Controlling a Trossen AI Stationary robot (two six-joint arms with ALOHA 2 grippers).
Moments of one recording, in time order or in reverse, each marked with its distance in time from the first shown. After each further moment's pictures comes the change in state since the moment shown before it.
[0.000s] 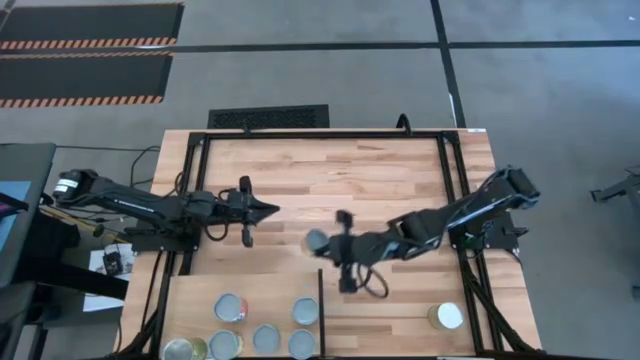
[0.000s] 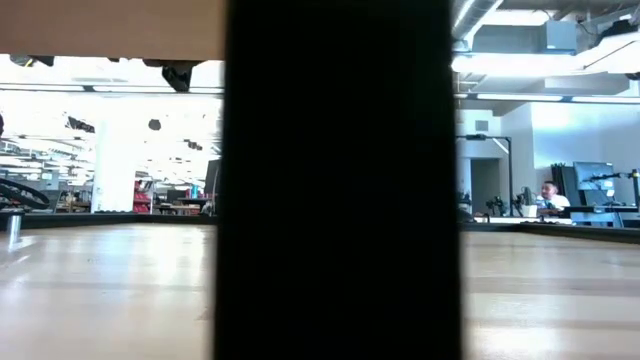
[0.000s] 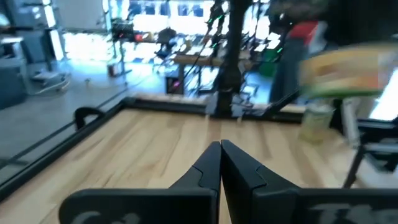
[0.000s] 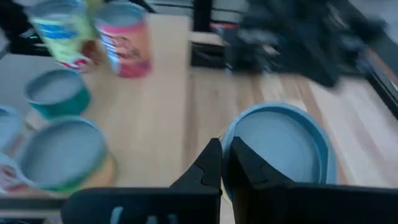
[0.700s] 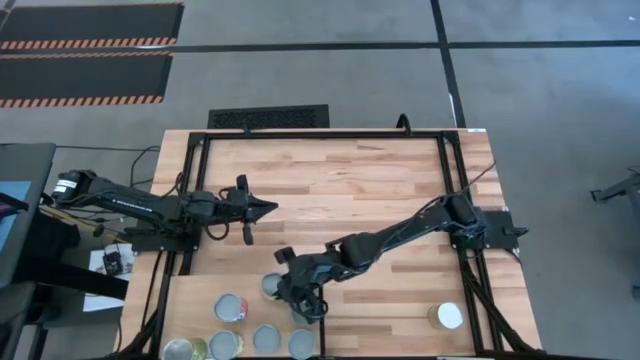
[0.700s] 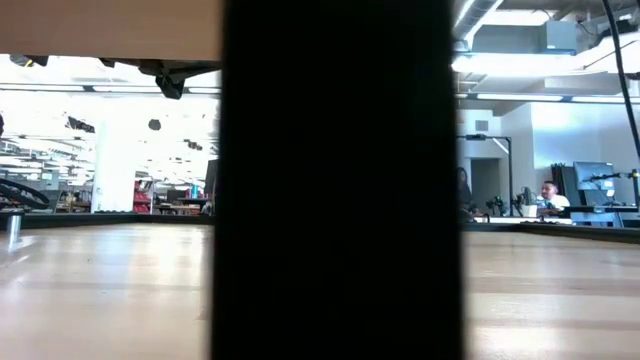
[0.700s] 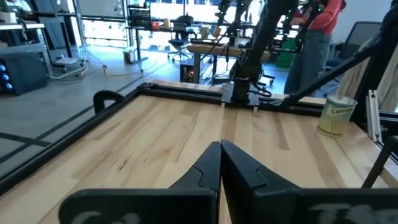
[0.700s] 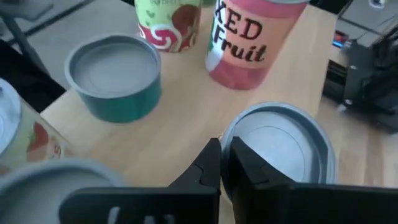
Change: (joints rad) left arm 0.000 -0.029 0.000 -0.087 -0.070 -0.030; right arm -0.042 0.502 0.471 -0.040 -0.406 -0.321
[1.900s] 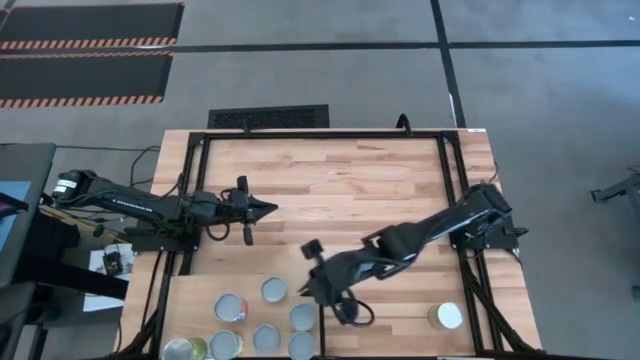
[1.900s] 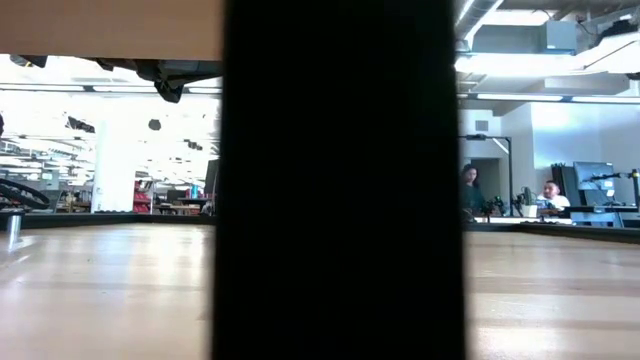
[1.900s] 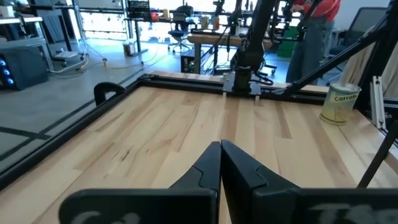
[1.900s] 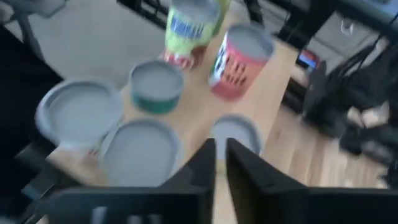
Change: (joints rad) left arm 0.000 0.000 0.000 -0.042 0.001 0.007; right arm 0.079 -0.240 -0.052 -0.180 0.136 -0.064
